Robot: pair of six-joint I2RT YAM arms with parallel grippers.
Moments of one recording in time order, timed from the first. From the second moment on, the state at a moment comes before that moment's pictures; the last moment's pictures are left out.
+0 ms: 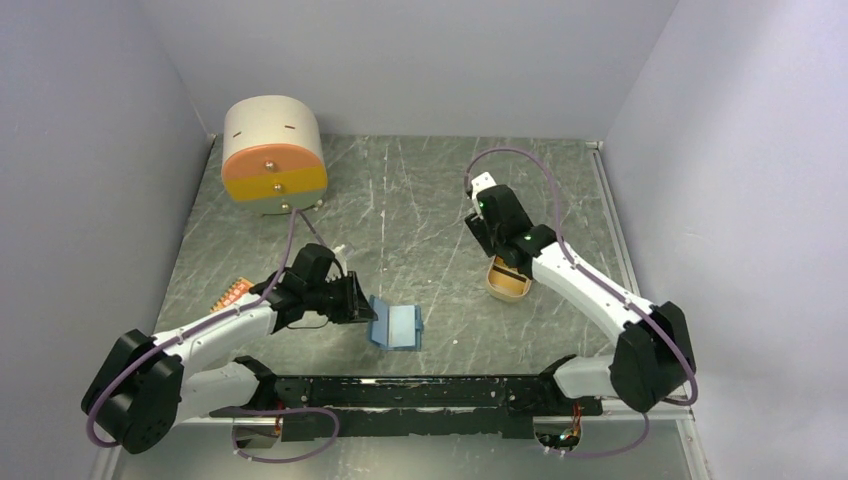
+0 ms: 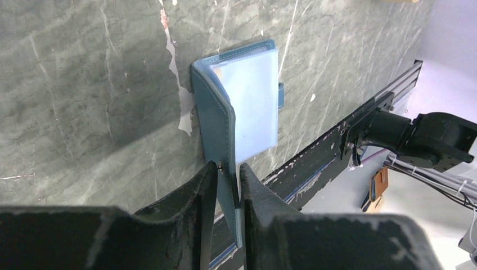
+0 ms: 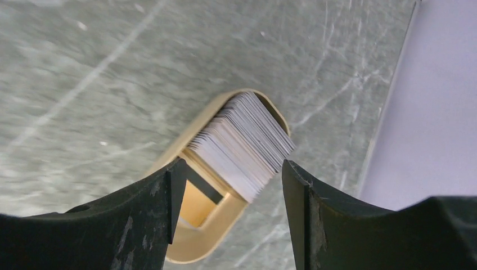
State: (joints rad) left arm -0.59 1.11 0.46 -0.18 0.41 -0.79; right arm 0.57 1.30 0.95 -0.41 0.45 -0.20
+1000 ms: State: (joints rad) left arm -0.59 1.14 0.46 -0.24 0.36 -0.75; right arm 0.45 1.44 0.77 -0.26 0.46 -0.62
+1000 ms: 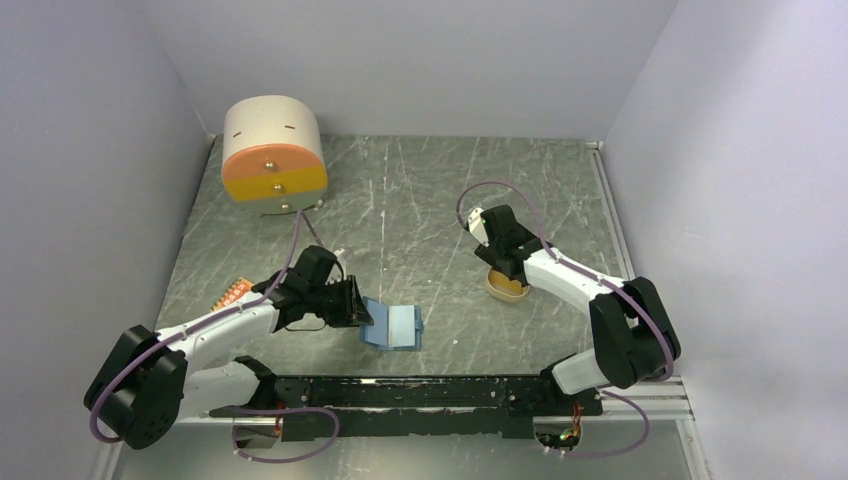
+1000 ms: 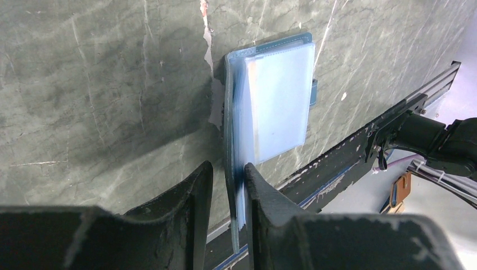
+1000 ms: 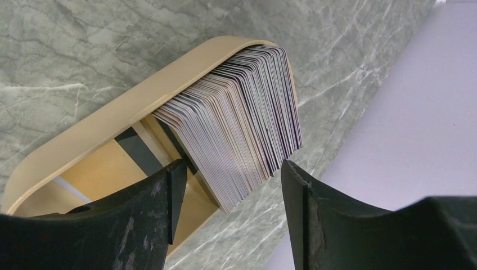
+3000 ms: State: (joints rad) left arm -0.59 1.15 0.46 -0.23 0.37 -0.76; right arm 0.46 1.40 0.76 -0.27 0.46 -0.63
